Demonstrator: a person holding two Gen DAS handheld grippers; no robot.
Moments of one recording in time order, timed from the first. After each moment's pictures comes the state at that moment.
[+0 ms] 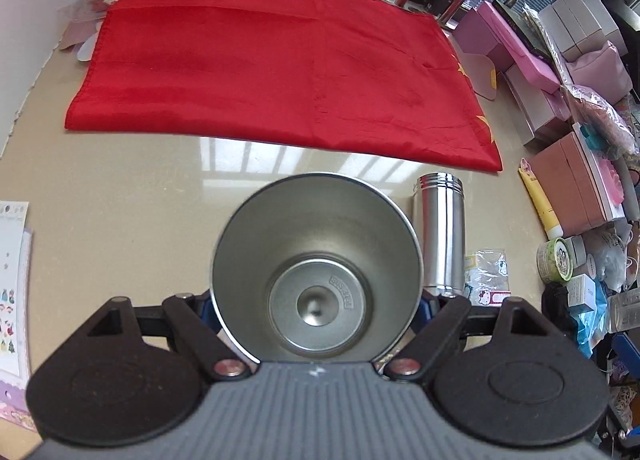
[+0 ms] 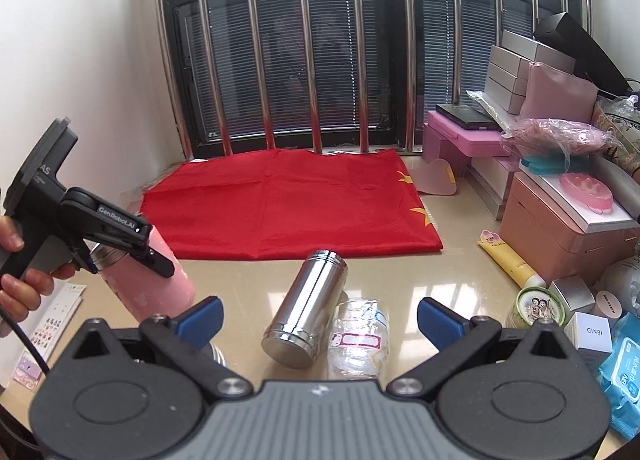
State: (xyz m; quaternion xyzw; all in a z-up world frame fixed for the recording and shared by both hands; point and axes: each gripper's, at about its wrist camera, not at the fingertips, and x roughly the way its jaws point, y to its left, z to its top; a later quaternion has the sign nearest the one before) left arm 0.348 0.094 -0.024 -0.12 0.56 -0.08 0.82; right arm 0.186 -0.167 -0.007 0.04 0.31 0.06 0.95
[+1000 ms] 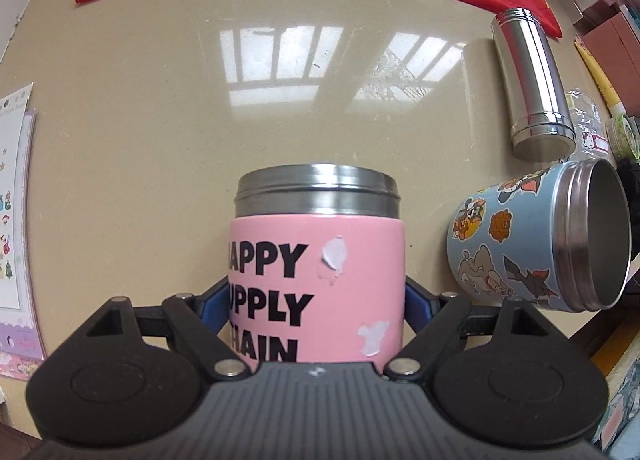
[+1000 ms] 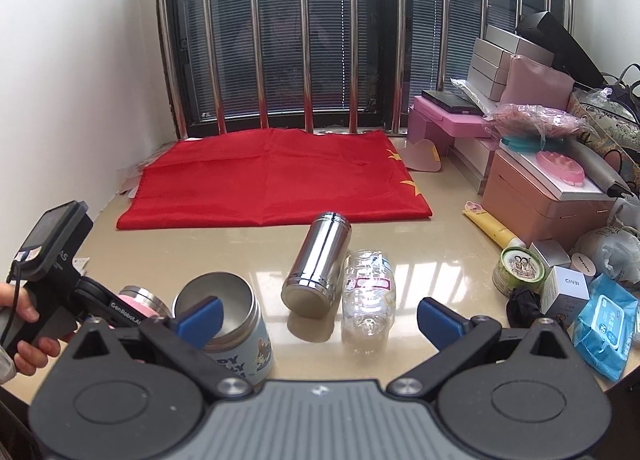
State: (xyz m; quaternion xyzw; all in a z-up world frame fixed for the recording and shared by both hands) left arm 0.292 0.126 -0.124 -0.04 0.66 -0.08 0.74; right arm 0.130 -0.121 -0.006 0.02 0.33 0.01 0.94
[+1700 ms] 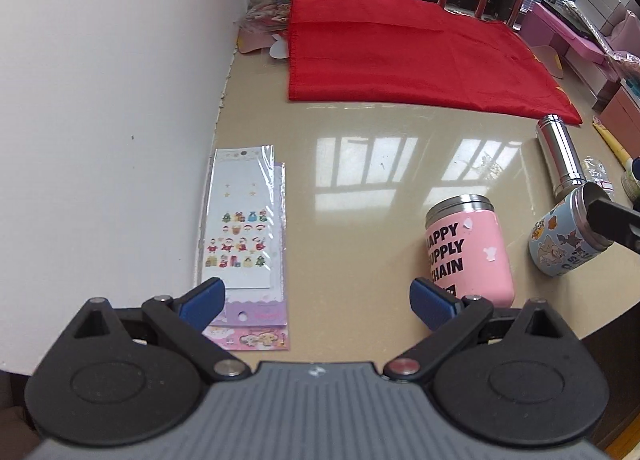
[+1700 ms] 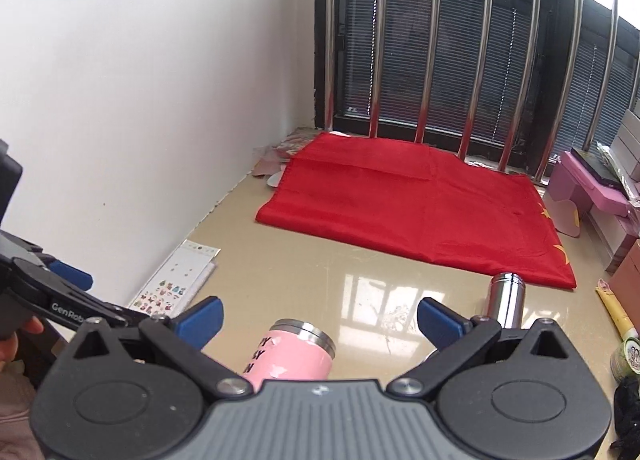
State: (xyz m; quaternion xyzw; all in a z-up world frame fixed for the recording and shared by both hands) left arm 0.173 0.273 0.003 0.00 0.52 0.01 0.86; right arm 0.177 0.081 0.018 -0.06 0.35 0.16 0.92
